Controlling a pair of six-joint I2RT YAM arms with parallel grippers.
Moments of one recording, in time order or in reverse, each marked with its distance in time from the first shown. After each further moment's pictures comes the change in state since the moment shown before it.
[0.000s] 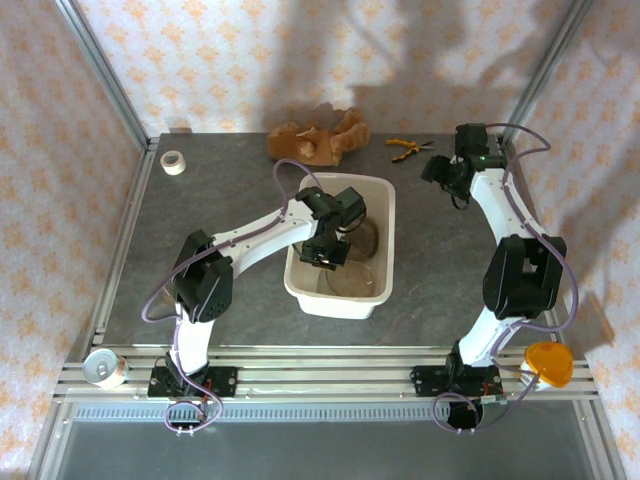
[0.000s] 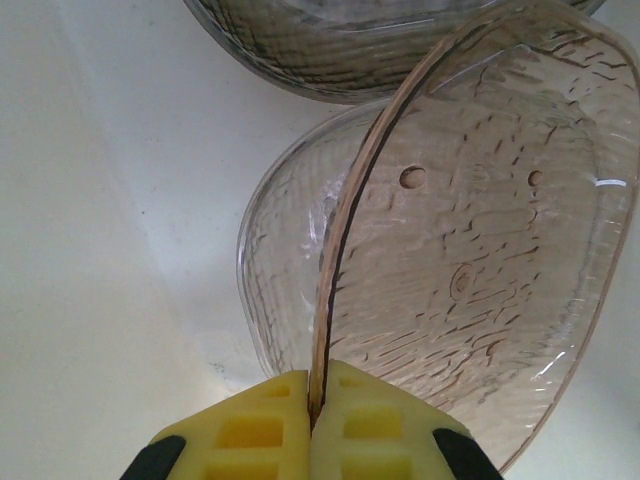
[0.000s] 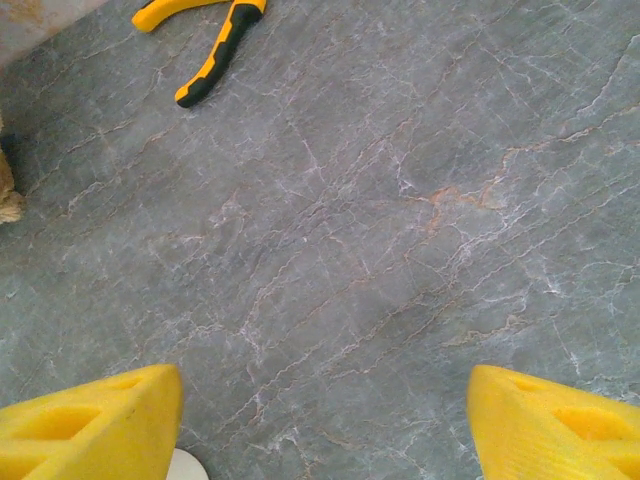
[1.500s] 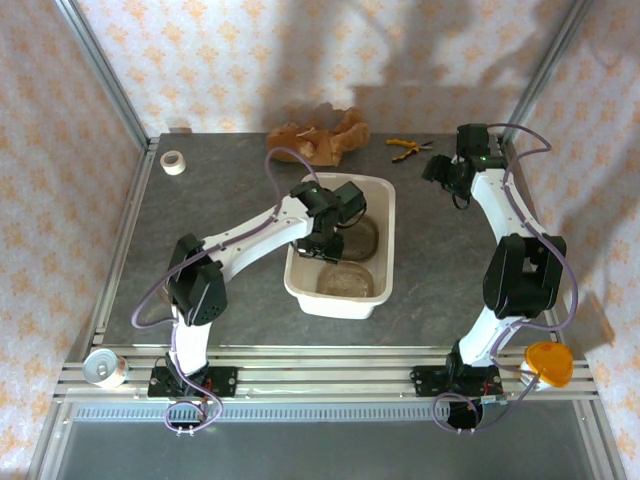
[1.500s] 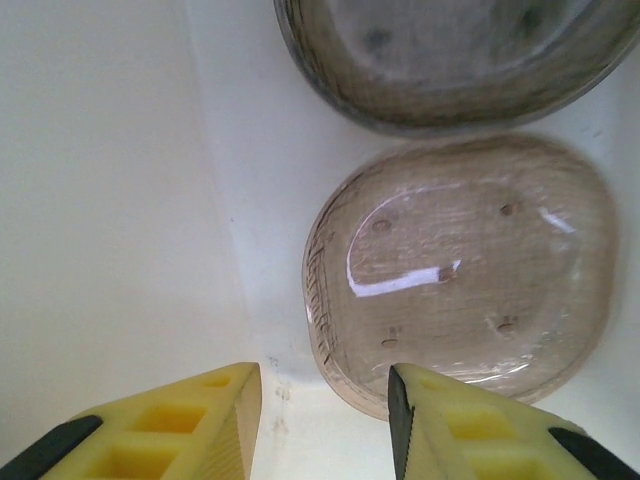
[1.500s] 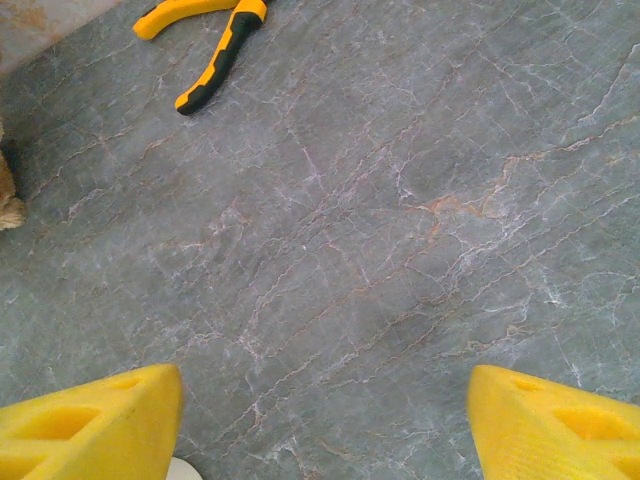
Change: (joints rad) left arm -0.008 -0.056 0.076 -0.080 -0.154 -0.050; right arm -0.006 0.005 -0.006 0.021 -0.007 -0.006
